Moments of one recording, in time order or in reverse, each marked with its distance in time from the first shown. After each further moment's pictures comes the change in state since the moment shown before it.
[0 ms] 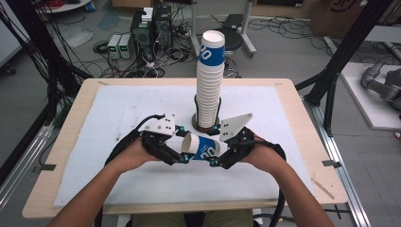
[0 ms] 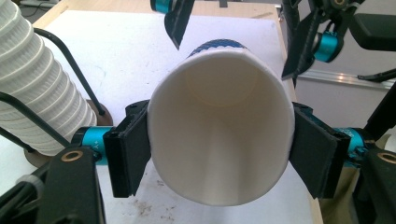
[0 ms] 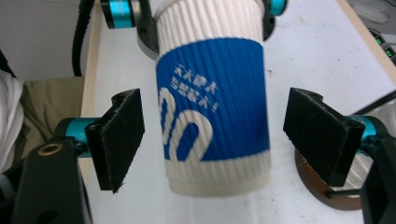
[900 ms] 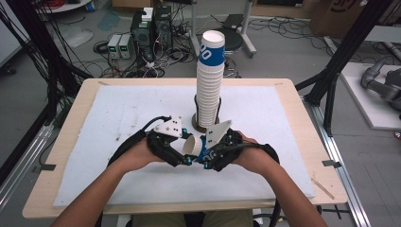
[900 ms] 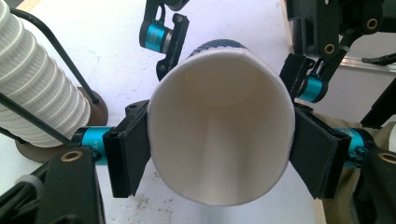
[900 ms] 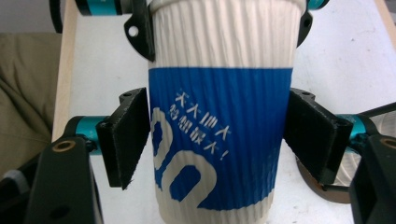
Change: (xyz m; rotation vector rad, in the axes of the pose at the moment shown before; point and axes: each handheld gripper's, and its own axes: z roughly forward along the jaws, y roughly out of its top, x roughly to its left) left arm -0.002 0.004 0.012 0.083 0.000 0.006; right arm 0.007 0.010 0.028 0.163 -0.024 -0.082
